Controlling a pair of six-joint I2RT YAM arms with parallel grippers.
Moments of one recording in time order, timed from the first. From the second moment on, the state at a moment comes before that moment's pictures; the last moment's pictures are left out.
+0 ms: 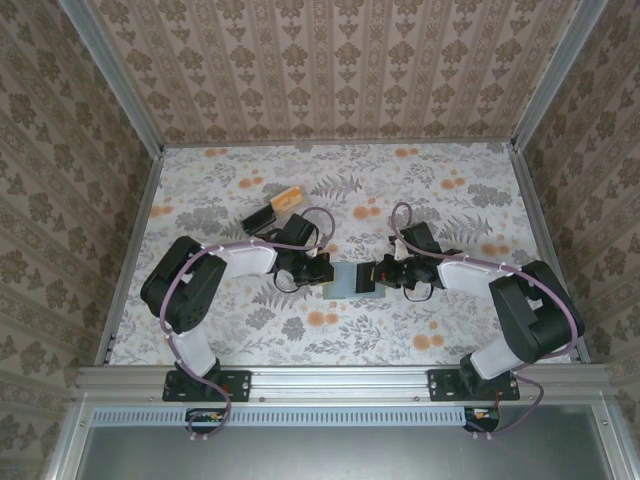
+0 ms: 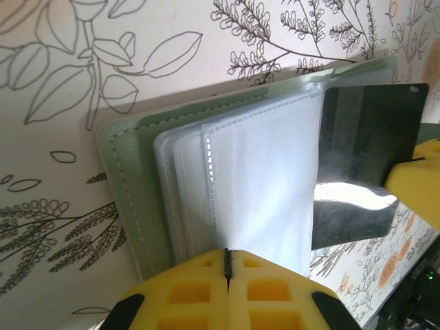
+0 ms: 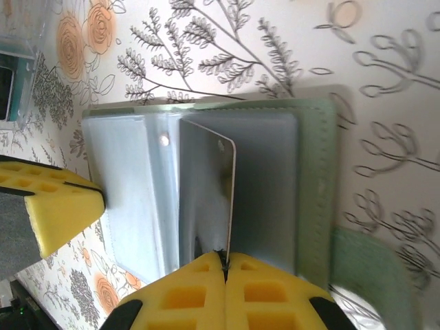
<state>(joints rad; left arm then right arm) -0.69 1.78 0.93 -0.24 0.52 -0.68 0.37 1.51 0.64 -0.15 -0.45 0.65</state>
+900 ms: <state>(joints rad) -0.61 1.50 0.90 0.13 0.65 -0.99 0.35 1.28 0.76 -0.04 -0.68 0.79</state>
